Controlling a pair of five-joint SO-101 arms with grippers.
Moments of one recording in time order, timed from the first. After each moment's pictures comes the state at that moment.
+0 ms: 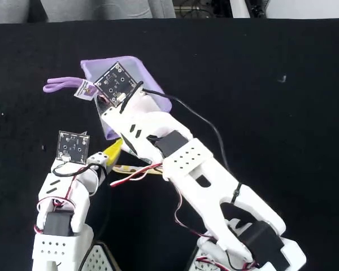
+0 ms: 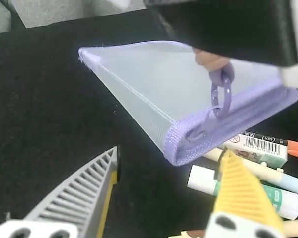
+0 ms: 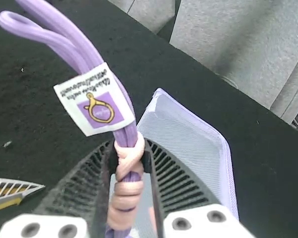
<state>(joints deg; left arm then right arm) -0.7 -104.2 95.8 38.1 -7.5 -37.5 -17.9 37.2 13.5 13.7</state>
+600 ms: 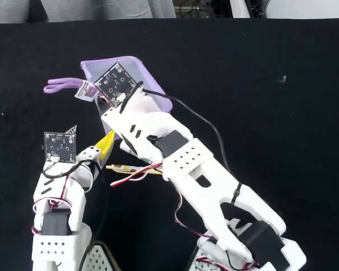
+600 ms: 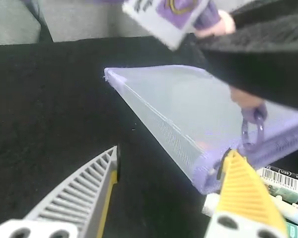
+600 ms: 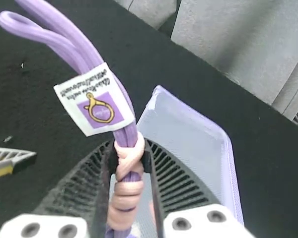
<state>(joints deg) -4.6 -104.2 96.0 33.1 -4.5 -37.5 -17.9 37.2 14.9 13.7</state>
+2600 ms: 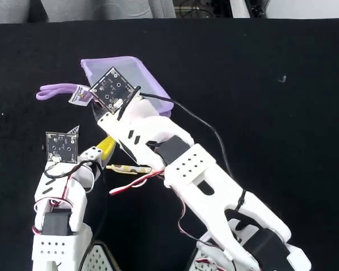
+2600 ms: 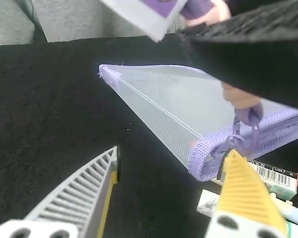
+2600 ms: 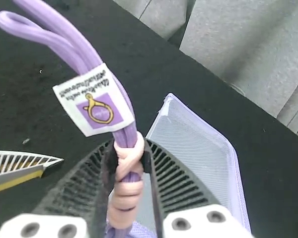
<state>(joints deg) -3.4 -104.2 96.2 33.4 -4.2 -39.9 -22.3 37.6 17.2 13.7</state>
